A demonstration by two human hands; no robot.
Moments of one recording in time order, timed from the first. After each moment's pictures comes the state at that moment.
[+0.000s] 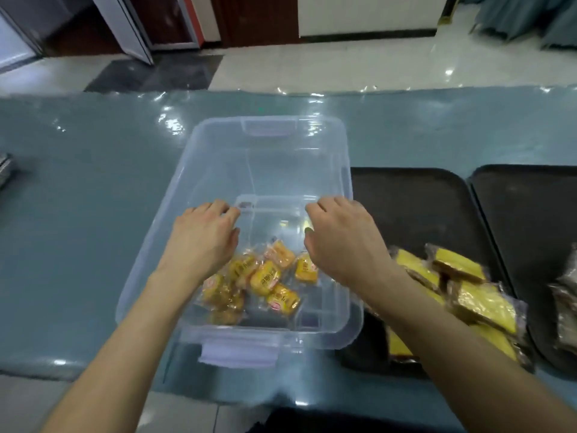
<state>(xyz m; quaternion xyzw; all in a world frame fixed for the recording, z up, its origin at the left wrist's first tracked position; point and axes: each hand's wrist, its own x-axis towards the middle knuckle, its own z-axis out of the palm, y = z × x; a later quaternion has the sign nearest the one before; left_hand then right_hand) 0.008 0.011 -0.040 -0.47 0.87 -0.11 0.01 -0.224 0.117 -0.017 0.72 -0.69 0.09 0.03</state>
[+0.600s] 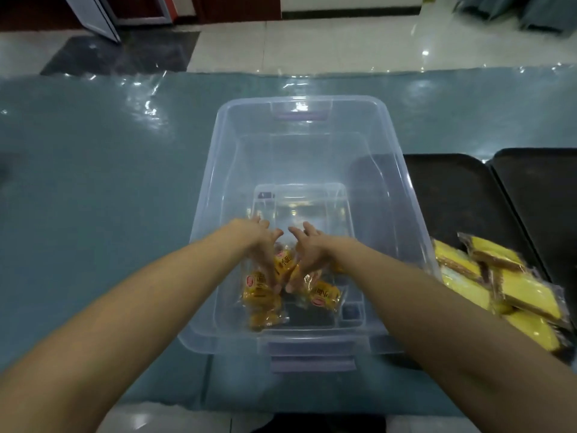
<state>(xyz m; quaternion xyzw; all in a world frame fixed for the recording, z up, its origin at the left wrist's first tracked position) -0.007 -0.090 -0.119 -0.35 0.82 0.10 0.43 -0.153 -0.014 -0.162 0.59 -0.69 -0.15 -0.40</state>
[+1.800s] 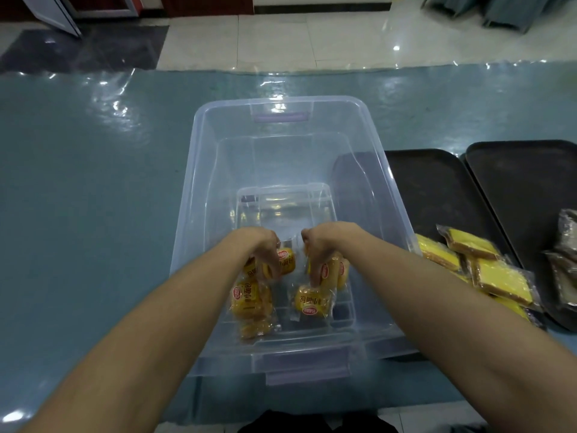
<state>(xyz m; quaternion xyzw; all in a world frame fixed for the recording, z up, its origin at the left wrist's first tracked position) -0.040 -0.094 -0.149 -0.38 0.81 0.22 0.39 -0.188 -0.015 -0.134 0.54 -0.71 -0.26 -0.37</state>
